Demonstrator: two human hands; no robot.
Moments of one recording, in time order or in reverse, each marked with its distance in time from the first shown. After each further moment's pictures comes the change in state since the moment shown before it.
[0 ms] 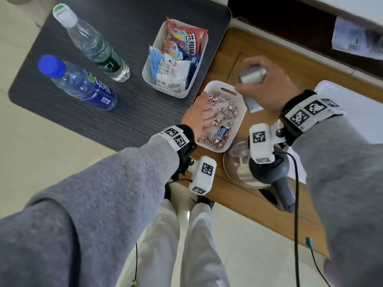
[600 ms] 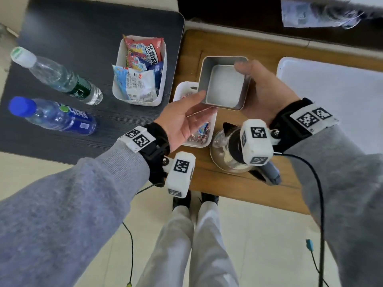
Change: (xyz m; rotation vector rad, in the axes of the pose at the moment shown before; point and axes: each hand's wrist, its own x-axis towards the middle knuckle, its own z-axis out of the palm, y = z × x) left_hand 0.114 0.082 0.159 -0.174 -0.344 0.003; right_hand 0.066 0.084 -0.167 1.022 0.063 0.130
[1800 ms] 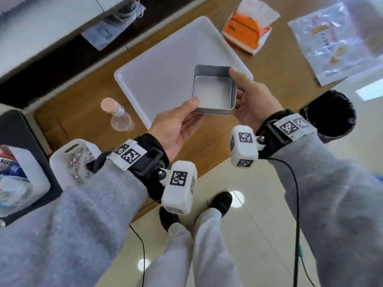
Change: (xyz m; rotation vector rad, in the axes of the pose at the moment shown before) left_hand 0.215 0.072 0.088 0.064 0.220 -0.108; right_hand 0.201 -0.066 -0.129 0.164 0.212 0.016
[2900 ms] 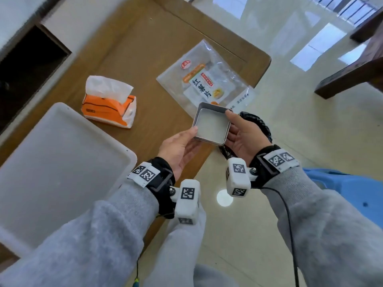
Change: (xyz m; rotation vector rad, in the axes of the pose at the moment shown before) left_hand -0.211 -0.170 -0.176 -0.377 0.426 0.234; right_hand -0.167 0.178 0.110 -0.317 -0.357 0.306
